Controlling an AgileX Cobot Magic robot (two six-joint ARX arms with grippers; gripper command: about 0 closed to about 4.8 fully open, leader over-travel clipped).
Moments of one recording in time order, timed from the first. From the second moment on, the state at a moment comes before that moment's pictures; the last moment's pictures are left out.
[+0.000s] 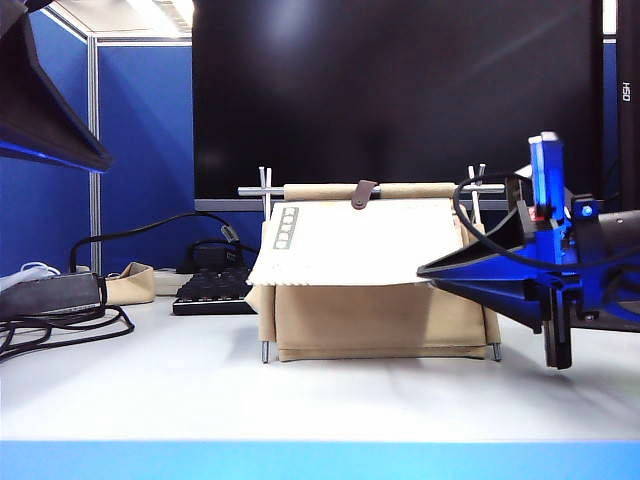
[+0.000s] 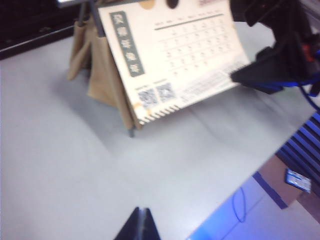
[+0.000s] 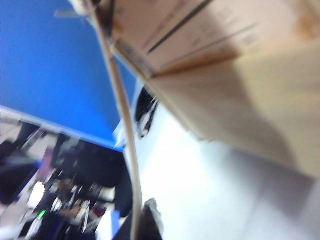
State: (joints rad) left arm -0.55 0.70 0.46 -0.24 0.23 -0.04; right arm 0.22 1.88 0.34 1.40 -1.00 0.96
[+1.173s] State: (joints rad) left arm -0.55 0.70 0.46 -0.24 0.22 -0.02; right arm 0.28 1.51 0.29 1.40 -0.95 0.89
